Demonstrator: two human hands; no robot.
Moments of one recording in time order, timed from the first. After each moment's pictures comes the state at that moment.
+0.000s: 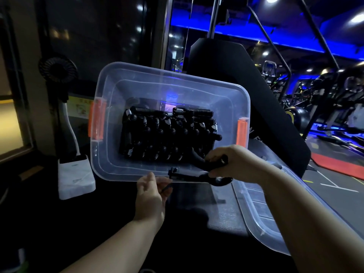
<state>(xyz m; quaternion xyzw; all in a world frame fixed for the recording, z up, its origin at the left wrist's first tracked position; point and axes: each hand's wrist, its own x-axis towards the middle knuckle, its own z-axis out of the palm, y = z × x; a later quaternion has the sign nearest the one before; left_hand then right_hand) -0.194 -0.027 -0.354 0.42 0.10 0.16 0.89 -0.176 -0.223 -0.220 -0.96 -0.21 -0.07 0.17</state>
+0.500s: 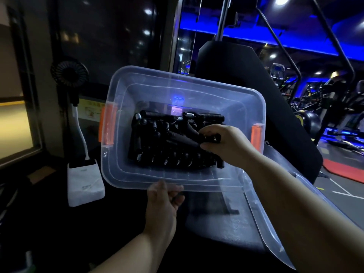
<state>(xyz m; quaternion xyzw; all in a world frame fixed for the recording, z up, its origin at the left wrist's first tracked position) -0.201 -0.025 -0.346 0.41 0.05 0.15 0.90 -0.140 -0.169 -0.196 -0.93 -0.21 -0.21 0.23</state>
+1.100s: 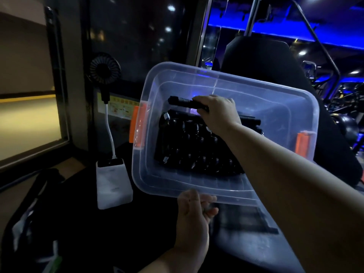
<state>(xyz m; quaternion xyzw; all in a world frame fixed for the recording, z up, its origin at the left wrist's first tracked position) -0.193 -0.026 -0.350 0.37 0.06 0.15 0.91 -0.036 -0.061 -0.173 -0.89 -0.26 -0.35 0.13</state>
